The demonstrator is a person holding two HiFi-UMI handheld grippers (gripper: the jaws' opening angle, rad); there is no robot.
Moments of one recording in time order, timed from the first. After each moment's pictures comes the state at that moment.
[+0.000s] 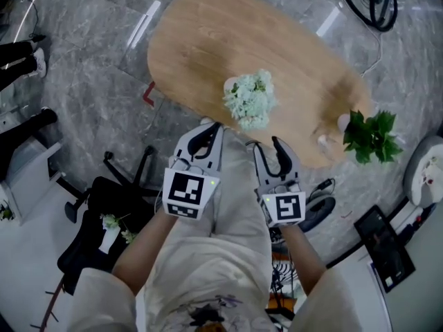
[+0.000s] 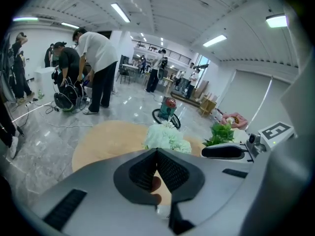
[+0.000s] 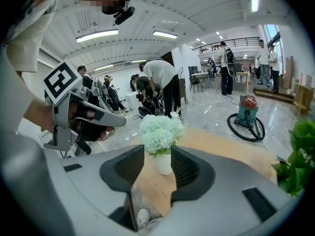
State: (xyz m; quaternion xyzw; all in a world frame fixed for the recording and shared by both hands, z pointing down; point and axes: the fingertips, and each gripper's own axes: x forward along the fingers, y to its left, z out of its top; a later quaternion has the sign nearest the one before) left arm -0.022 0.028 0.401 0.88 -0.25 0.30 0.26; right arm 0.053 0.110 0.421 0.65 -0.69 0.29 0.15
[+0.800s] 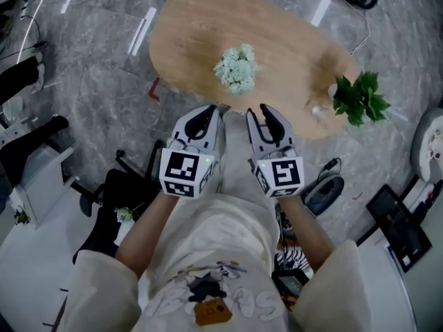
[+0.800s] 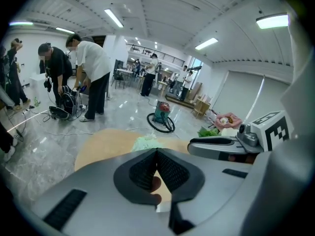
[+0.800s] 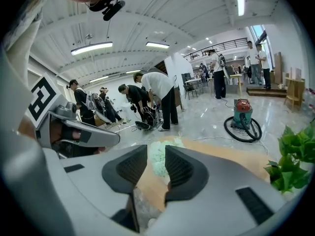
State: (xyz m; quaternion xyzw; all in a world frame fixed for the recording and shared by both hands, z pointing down) left arm -0.021 0.070 0.327 0.90 -0.23 0.30 0.23; right arm 0.057 0.116 0.338 0.67 -0.68 0.29 0.09
